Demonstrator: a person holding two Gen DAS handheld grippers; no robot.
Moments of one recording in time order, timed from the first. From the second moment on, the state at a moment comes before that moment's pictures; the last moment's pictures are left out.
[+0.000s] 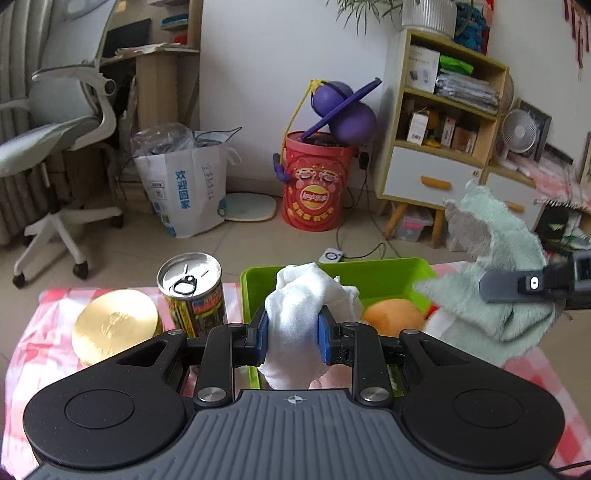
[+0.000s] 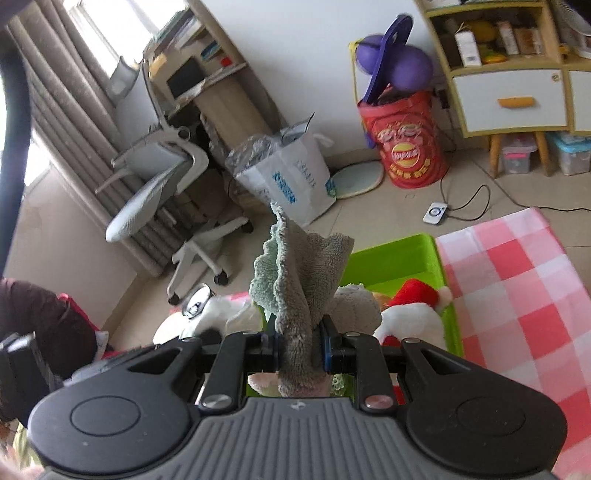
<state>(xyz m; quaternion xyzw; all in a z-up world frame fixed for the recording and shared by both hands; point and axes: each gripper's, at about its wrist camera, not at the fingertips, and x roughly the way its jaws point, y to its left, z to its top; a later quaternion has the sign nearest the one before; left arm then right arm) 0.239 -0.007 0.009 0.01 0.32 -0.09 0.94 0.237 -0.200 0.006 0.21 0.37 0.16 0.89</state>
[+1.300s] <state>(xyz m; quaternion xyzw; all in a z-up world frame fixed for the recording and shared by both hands) 0.250 -0.031 -0.026 0.07 0.33 -0.08 0.94 0.246 -0.200 -0.047 0.18 0.46 0.14 0.86</state>
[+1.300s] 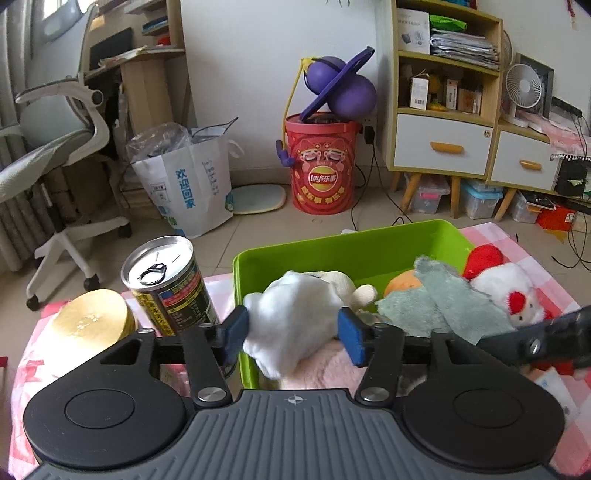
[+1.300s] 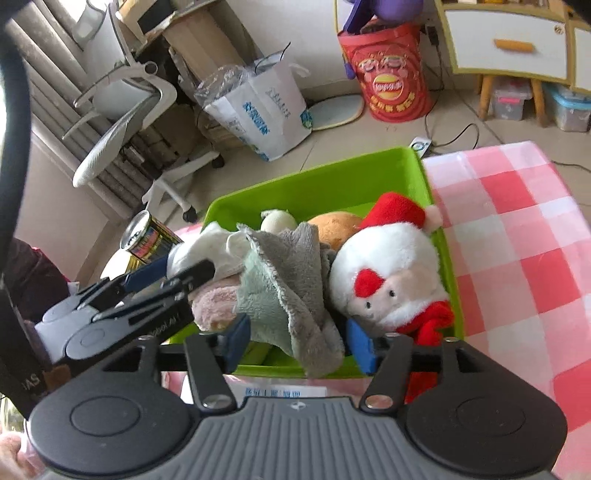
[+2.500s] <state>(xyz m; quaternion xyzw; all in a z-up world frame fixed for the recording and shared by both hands) 0.093 0.059 -0.012 0.00 0.36 -0.05 0.93 0.088 -0.203 -0.036 0.20 0.43 0.05 0.88</state>
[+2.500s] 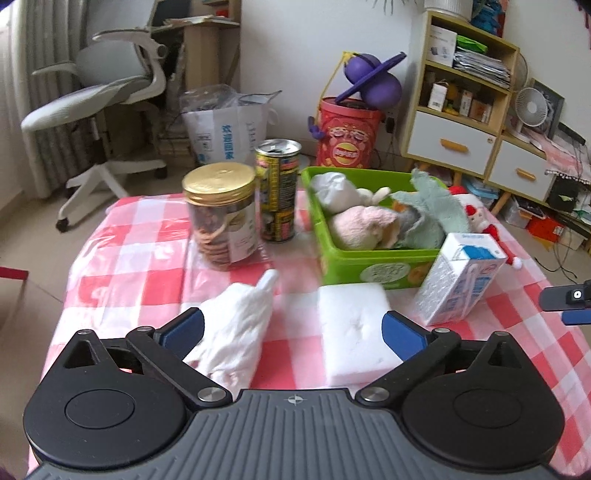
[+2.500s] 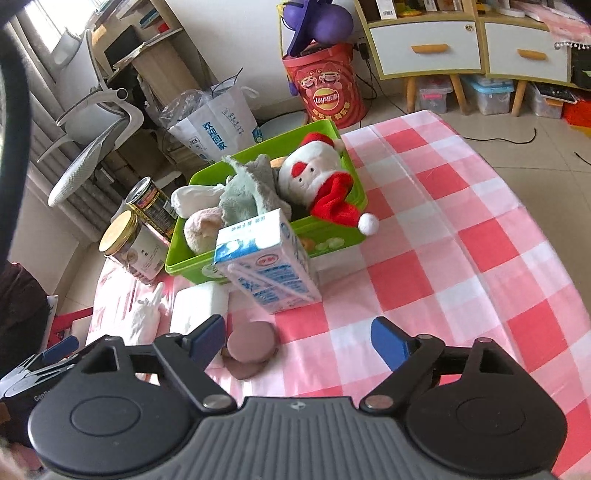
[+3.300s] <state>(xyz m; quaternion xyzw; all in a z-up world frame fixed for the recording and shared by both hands) 0.088 0.120 -0.088 0.06 0.35 -0.04 0.93 0.072 -0.077 -0.094 0.01 0.39 0.14 0.91</state>
